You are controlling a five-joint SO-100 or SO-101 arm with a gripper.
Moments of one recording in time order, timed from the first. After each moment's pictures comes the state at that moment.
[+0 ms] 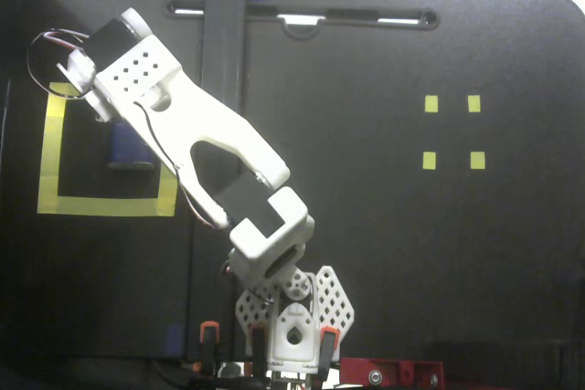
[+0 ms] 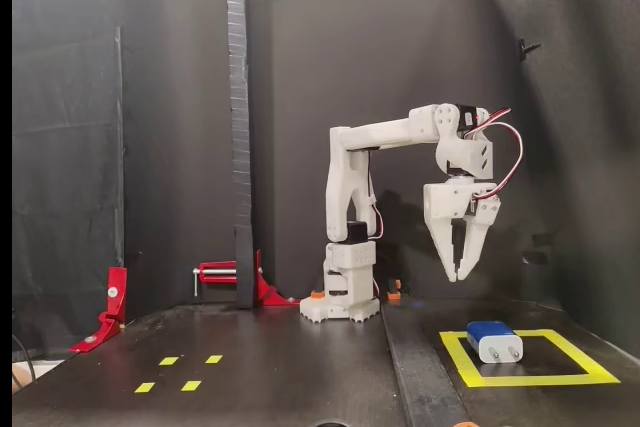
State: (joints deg) arm -44.6 89.4 85.3 91.5 -49.8
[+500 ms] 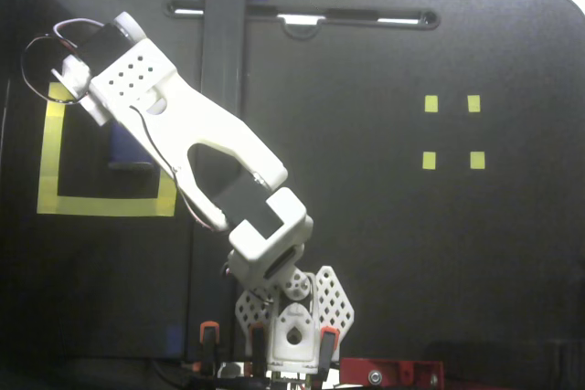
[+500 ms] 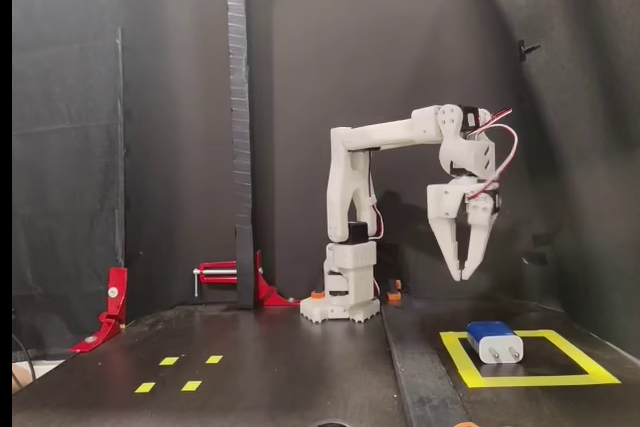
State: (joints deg) arm -44.5 89.4 85.3 91.2 0.6
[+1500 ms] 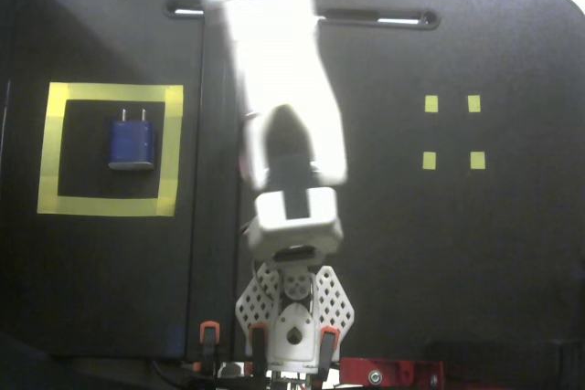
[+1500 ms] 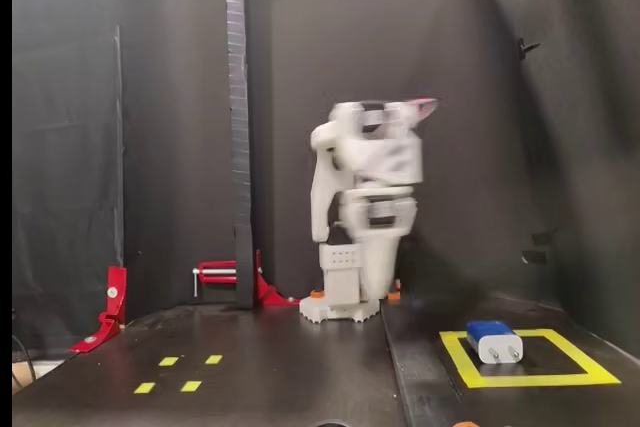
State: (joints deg) arm -2.5 88.8 85.3 85.1 -2.8
